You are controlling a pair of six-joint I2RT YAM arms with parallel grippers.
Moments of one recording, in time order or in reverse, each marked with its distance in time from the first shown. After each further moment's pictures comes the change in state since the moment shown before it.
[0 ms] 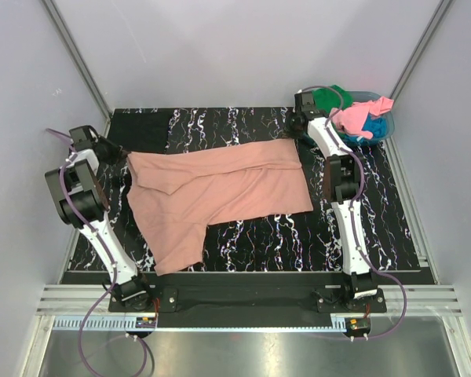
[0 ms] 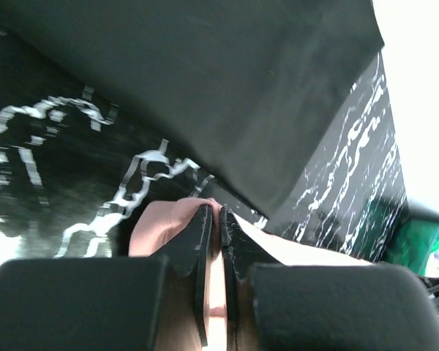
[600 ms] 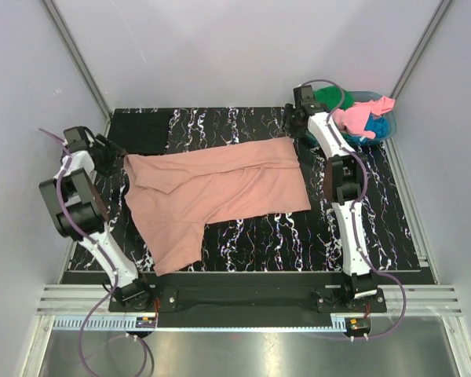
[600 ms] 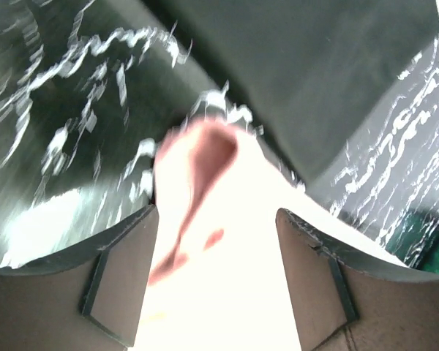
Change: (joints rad) left arm 0.020 -0.139 -0.075 -0.168 -0.121 0.064; right arm 0.023 -0.026 0.058 -0.112 0.064 -0.031
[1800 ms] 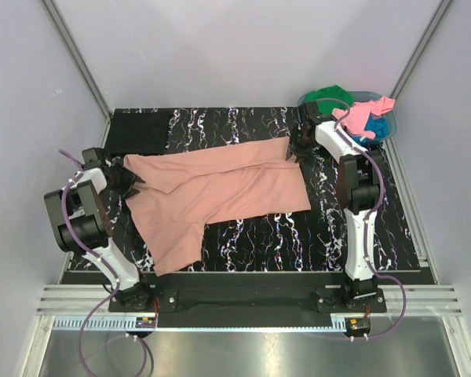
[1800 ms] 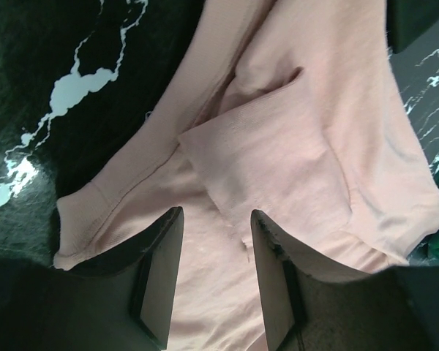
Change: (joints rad) left arm -0.061 -0.216 -0.346 -0.047 0.019 -0.036; right arm -0.002 -0.349 -0.570 -0.016 -0.039 -0.013
